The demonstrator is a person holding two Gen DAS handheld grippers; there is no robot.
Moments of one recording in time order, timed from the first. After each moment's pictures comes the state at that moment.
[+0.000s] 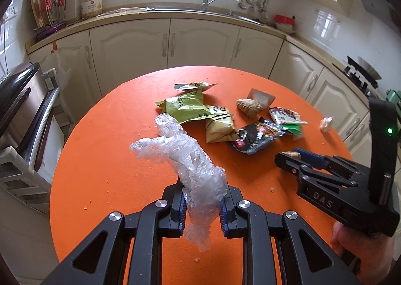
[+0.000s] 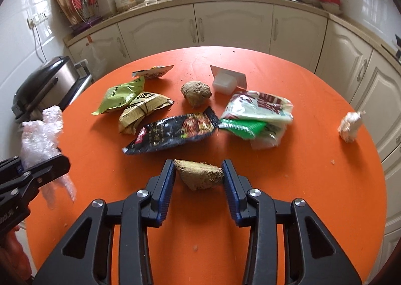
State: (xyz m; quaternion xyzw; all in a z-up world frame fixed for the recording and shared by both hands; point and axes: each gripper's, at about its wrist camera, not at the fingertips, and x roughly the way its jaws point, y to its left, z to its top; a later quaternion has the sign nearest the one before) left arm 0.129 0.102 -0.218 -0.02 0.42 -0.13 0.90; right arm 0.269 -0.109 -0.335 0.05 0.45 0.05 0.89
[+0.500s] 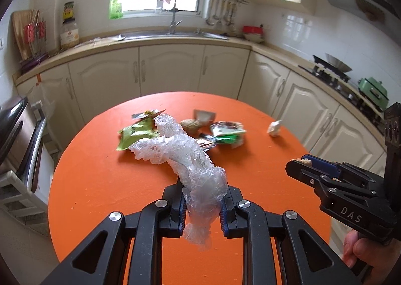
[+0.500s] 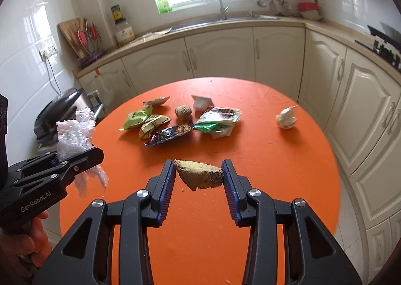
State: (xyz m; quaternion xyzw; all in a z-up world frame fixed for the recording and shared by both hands) left arm 0.061 0.048 -0.166 0.01 0.36 -0.19 0.91; right arm 0.167 -0.156 -0.249 0.08 0.37 0.03 0.92
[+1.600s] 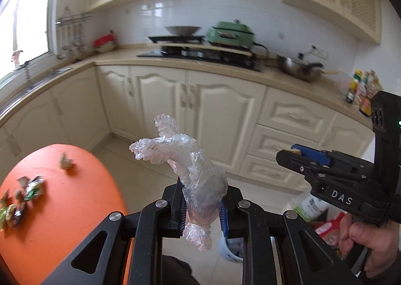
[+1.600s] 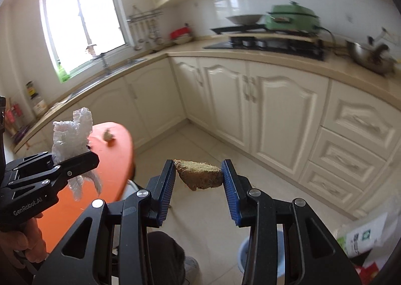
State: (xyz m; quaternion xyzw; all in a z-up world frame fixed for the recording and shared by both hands) left arm -0.076 -0.220 -0.166 0.15 0.31 -0.49 0.80; right arm -0.125 -0.387 -0.205 0.19 0.29 -0.27 0.90
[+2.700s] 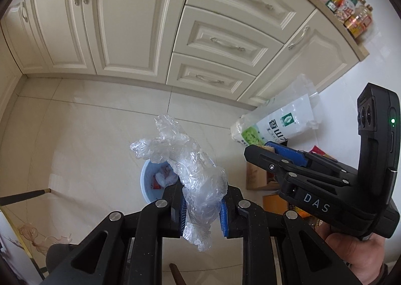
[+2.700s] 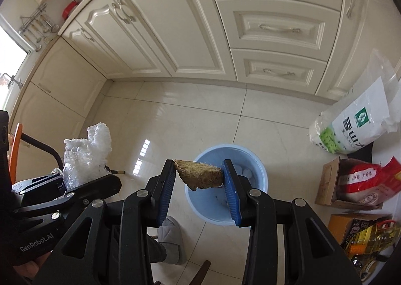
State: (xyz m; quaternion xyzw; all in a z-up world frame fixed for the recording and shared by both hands) left arm -0.029 -0.544 -0.400 0.26 0.52 -0.56 0.59; right arm -0.253 -0.517 -0.425 0.39 0.39 -0.39 0.74
